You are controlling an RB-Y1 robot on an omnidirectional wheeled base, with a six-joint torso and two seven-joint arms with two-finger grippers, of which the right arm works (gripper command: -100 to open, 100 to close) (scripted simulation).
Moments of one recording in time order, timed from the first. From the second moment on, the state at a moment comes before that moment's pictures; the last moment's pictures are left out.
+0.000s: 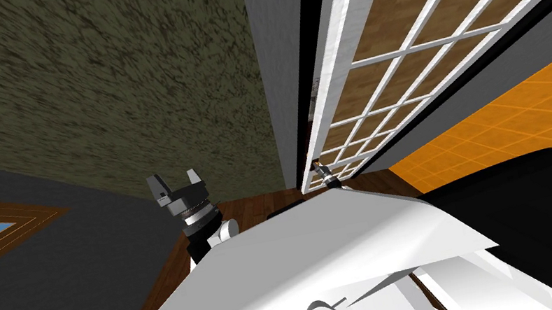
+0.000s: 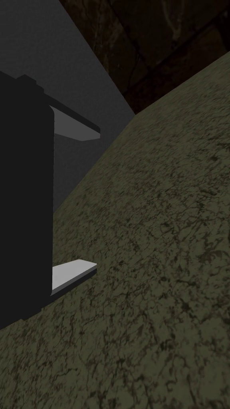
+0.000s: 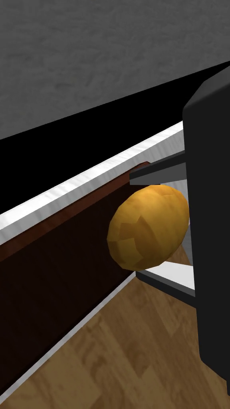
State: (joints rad) arm 0.06 -0.22 -0.27 -0.69 0.22 -0.95 0.74
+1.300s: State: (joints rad) arm 0.04 -0.23 -0.22 -0.67 0.11 -0.95 0.44
